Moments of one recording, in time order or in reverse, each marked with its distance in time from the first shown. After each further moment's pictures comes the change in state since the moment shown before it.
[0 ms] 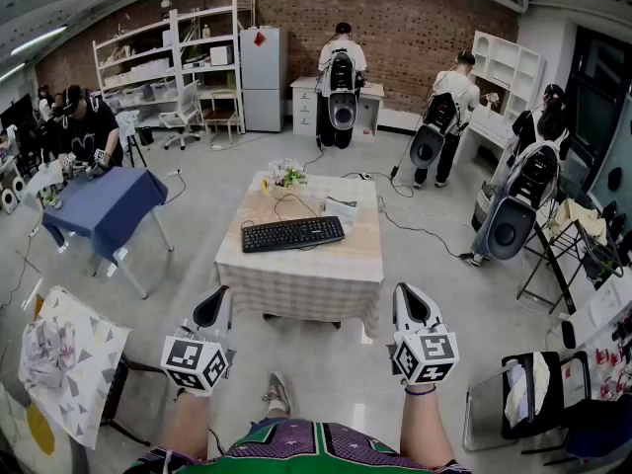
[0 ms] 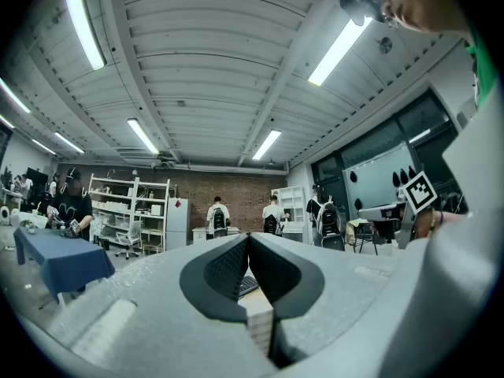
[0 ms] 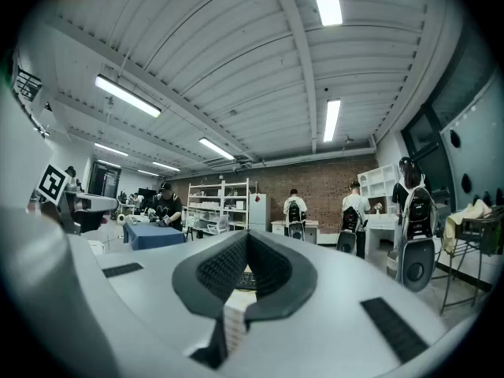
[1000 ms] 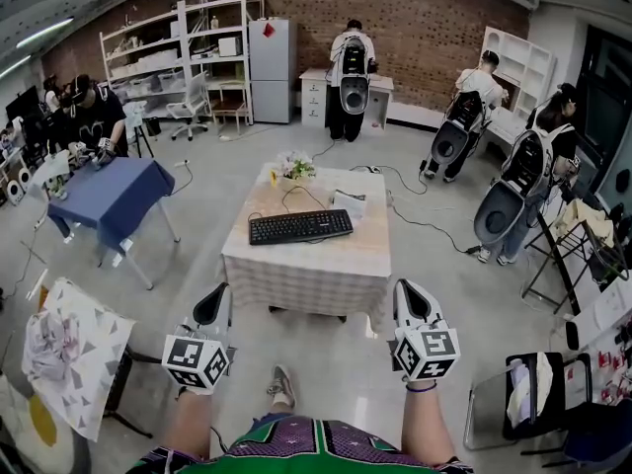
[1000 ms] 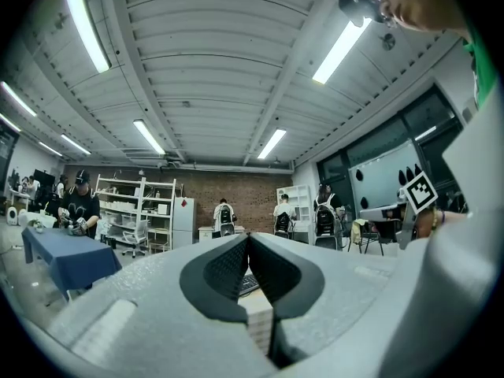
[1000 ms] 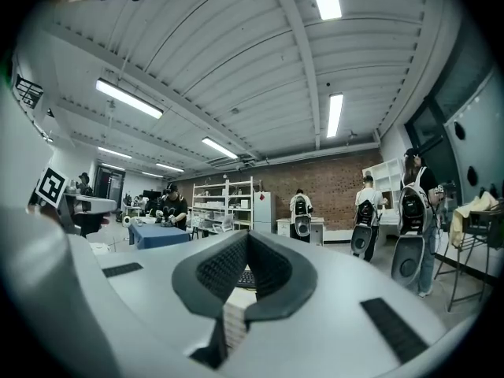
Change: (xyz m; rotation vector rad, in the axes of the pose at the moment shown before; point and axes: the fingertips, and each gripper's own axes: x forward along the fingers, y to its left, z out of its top) left arm -0.008 0.020 -0.006 -0.003 0.000 0.042; right arm 0.018 0.016 -0.006 0.019 0.004 0.036
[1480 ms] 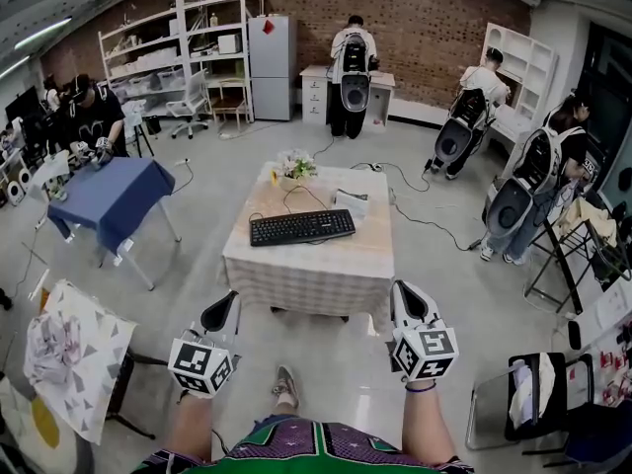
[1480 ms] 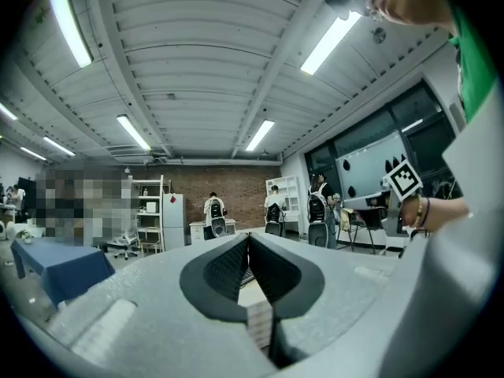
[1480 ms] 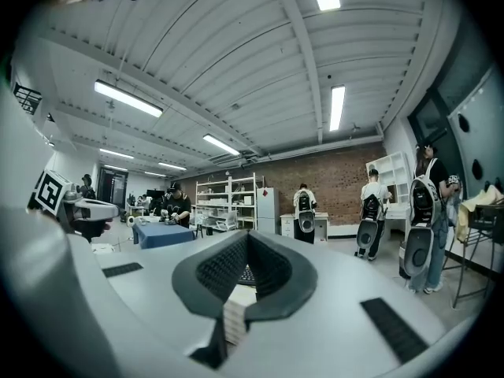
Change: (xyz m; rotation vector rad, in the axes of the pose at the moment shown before) left arm 0.015 -0.010 -0.018 0.063 0.054 -0.084; right arm 0.022 0.004 -0.010 0.015 0.032 0.028
